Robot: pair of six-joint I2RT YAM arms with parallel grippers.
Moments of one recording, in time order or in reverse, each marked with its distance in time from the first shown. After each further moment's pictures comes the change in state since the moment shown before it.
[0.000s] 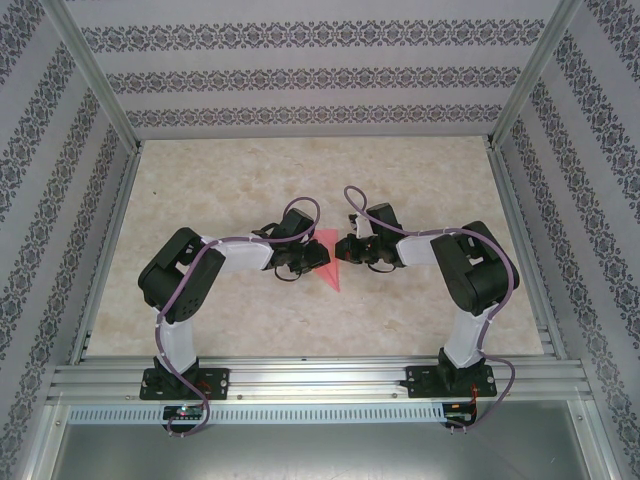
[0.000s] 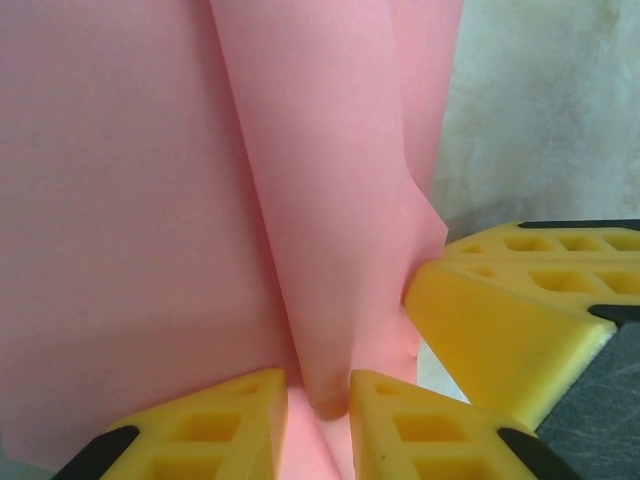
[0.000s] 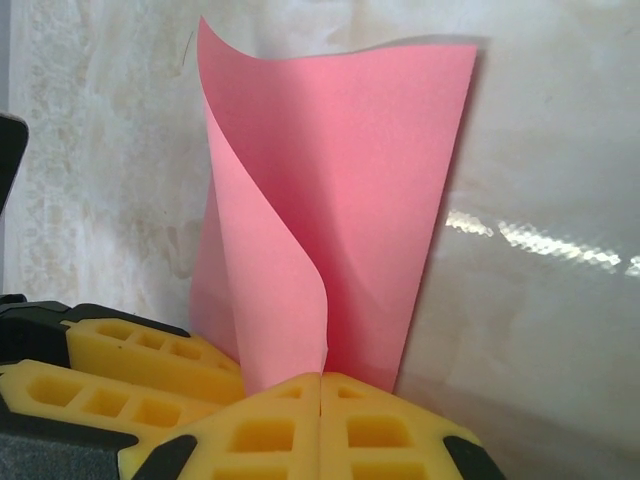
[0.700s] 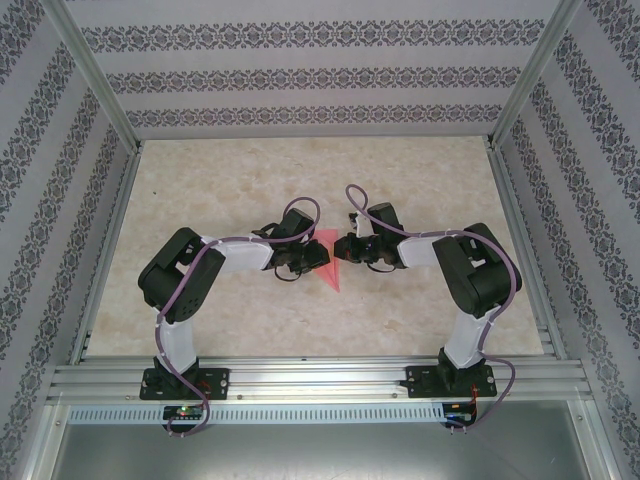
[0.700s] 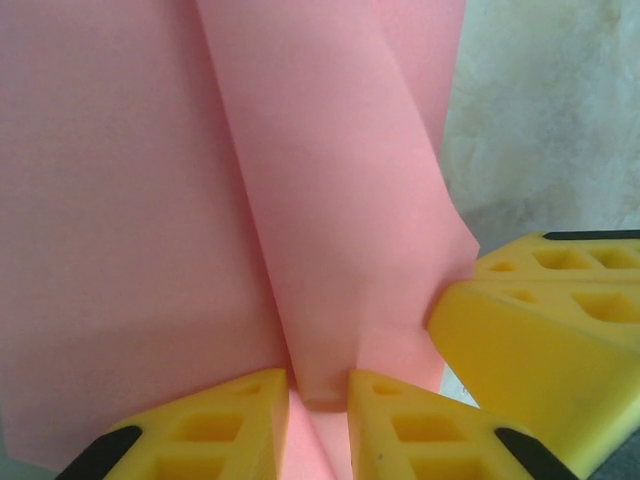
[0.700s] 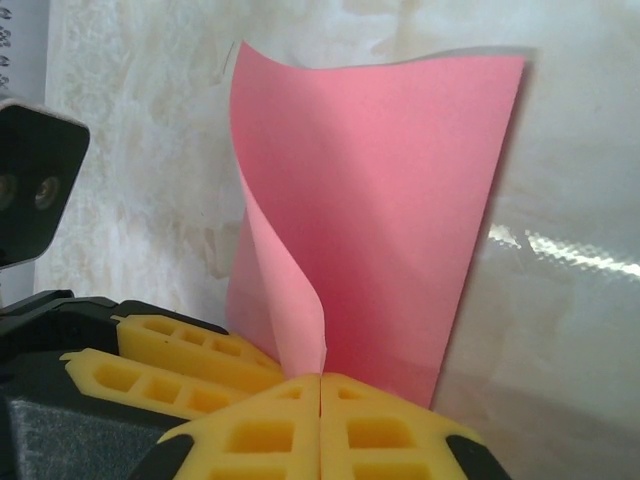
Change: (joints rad) left arm 0.000 0.000 0.000 0.000 0.000 0.000; right arm 0.003 -0.019 -0.015 0.041 -0.027 0.029
